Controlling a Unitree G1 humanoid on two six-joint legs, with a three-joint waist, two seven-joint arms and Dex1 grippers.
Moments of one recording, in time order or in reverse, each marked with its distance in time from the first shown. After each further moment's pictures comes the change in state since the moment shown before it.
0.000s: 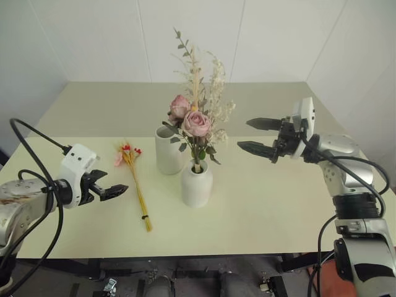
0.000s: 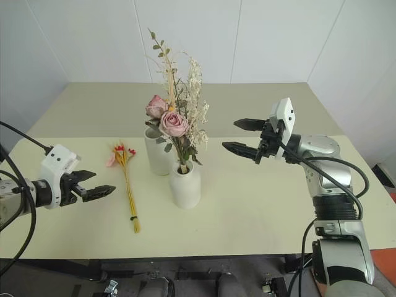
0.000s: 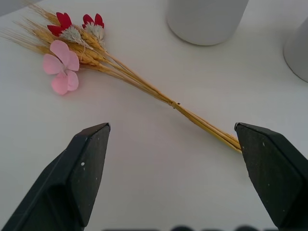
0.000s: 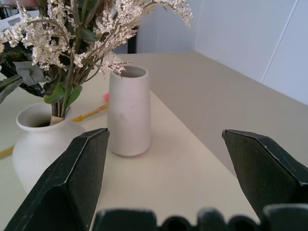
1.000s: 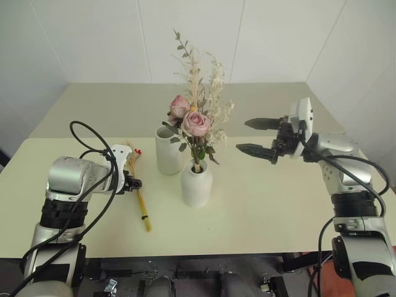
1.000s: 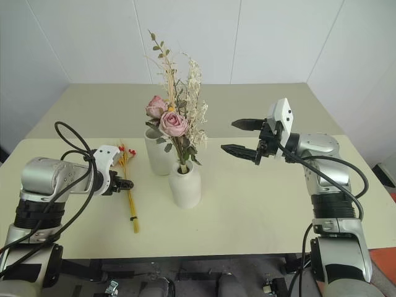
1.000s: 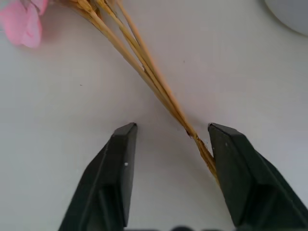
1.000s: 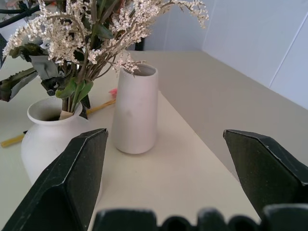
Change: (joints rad) left arm -0.465 -0.338 -0.231 0.323 0.200 0.478 0.361; right arm 0.003 0.015 -0.005 -0.015 -0.028 -0.022 0.018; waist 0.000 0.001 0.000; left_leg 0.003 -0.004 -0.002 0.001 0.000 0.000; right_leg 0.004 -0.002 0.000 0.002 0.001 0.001
